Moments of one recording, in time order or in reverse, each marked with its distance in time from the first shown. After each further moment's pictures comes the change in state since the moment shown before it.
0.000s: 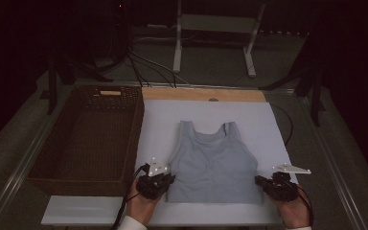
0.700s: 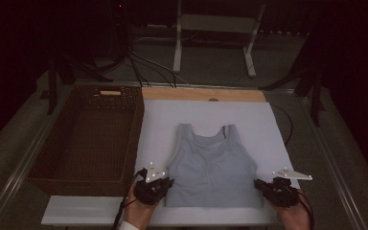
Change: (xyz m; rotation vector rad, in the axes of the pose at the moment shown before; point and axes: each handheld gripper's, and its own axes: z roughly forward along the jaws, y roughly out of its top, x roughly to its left) left arm -0.005 -0.011 -0.010 -0.013 0.003 0.003; right arm 0.009 -0.009 -0.008 -0.024 0.019 -0.019
